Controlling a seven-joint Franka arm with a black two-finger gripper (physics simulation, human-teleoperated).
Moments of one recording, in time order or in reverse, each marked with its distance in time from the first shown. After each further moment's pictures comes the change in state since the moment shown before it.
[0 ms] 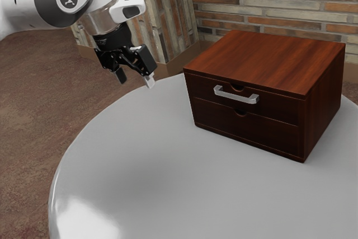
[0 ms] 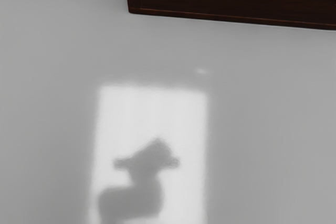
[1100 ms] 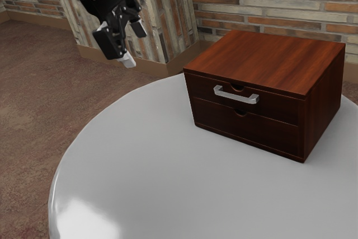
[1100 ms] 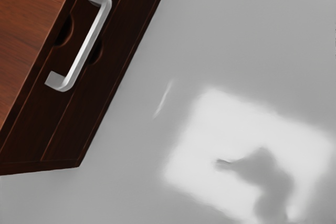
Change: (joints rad) arm 0.024 -0.053 -0.151 0.180 0.051 -0.092 1.056
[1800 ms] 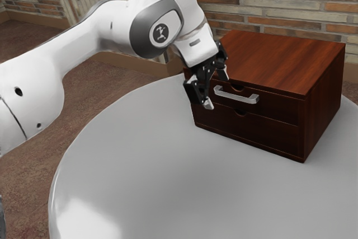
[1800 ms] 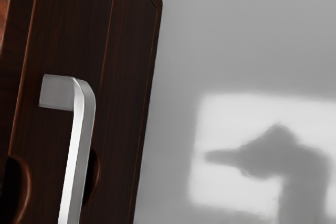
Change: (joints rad) arm -0.039 0.288 -0.078 -0.052 0.001 0.327 0.230
